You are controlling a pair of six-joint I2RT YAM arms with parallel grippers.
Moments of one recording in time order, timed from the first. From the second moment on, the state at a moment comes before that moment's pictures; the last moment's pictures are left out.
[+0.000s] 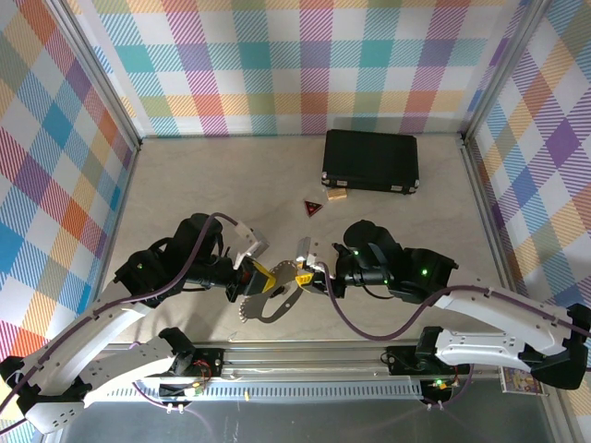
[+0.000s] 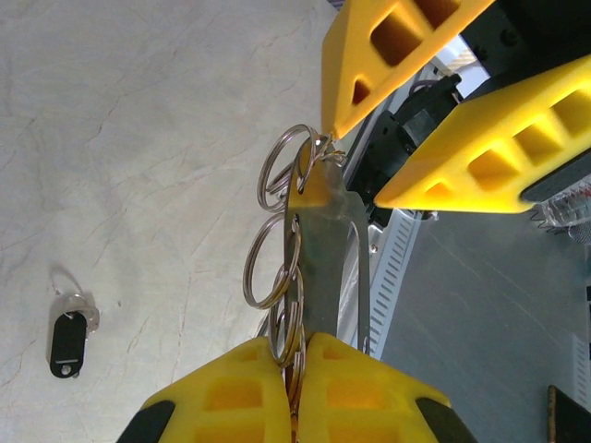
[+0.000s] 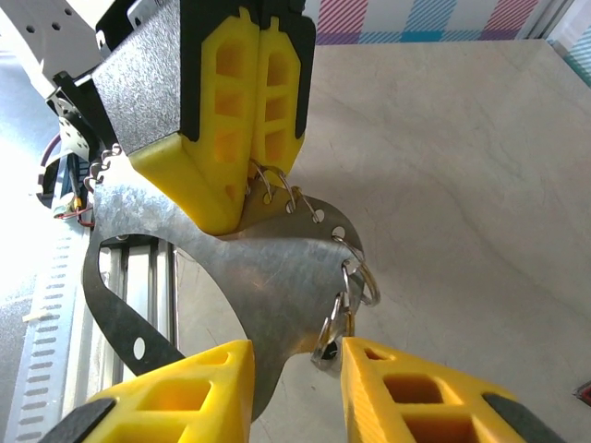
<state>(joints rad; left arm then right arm) -0.76 0.86 1.02 -0.87 0.54 -0.13 1.11 1.03 1.05 -0.57 -0.19 -0.25</state>
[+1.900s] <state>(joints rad) -0.76 0.88 1.02 -0.89 0.60 -0.13 1.17 1.01 1.01 -0.57 -0.03 -0.37</state>
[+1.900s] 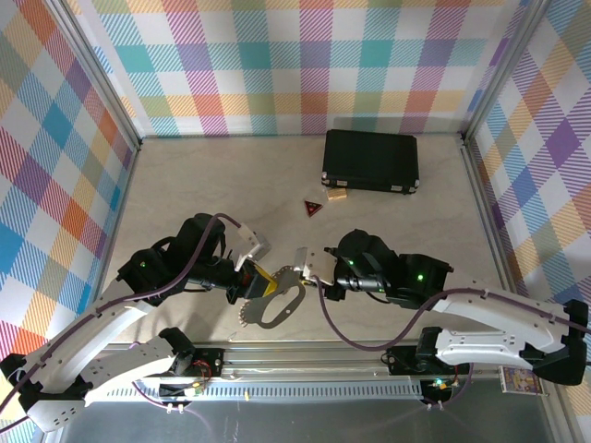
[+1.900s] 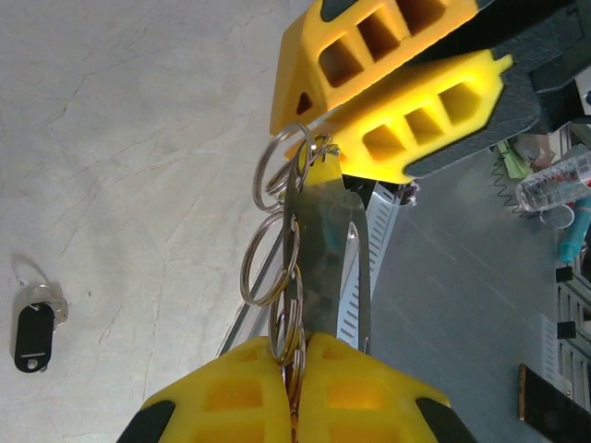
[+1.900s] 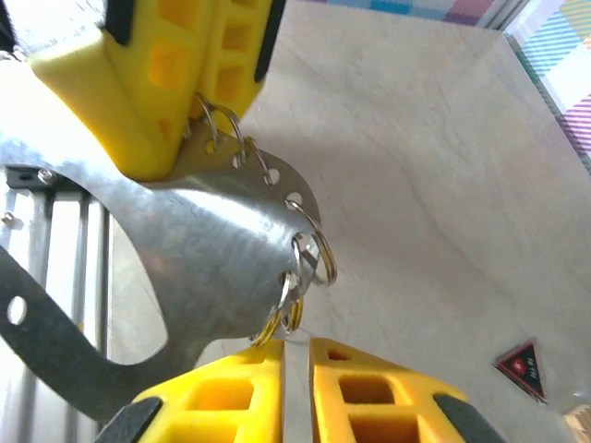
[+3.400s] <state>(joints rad) -0.76 0.92 0.92 -0.30 0.01 -0.87 1.17 0.88 0.79 -0.27 0.01 -0.06</state>
